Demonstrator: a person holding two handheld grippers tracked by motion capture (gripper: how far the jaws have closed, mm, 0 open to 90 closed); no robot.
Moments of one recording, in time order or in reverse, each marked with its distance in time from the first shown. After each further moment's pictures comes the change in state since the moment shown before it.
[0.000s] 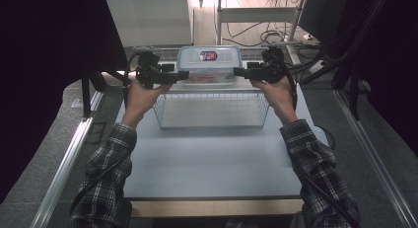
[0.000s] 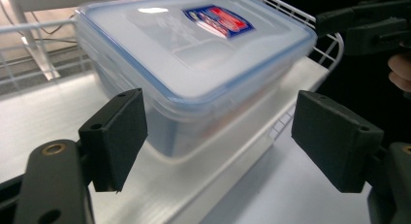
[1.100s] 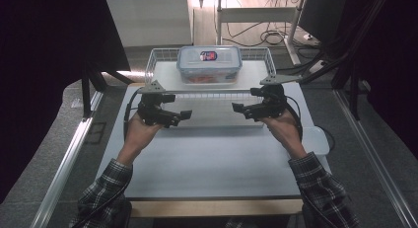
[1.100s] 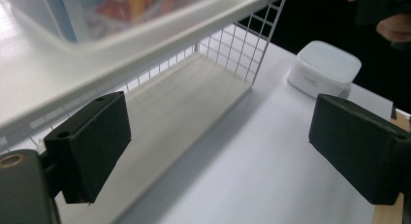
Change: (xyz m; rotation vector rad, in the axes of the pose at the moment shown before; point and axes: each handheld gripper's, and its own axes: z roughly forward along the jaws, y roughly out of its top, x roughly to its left) left arm -0.047 -0.079 -0.010 0.057 -0.022 0.126; right arm 0.035 -0.074 -0.024 0.002 0.051 -0.152
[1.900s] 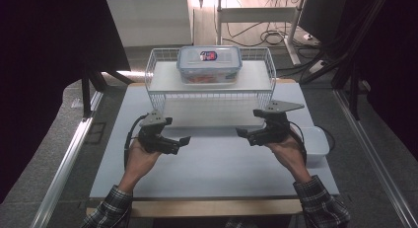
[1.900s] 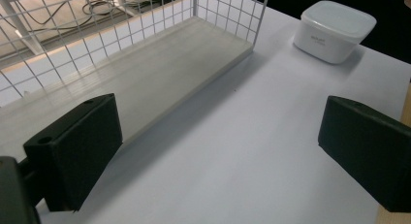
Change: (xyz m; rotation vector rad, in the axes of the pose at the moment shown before) left arm -0.028 -0.066 0.002 0.006 0.047 0.025; right arm 0.018 -0.059 -0.012 0.026 0.020 -0.054
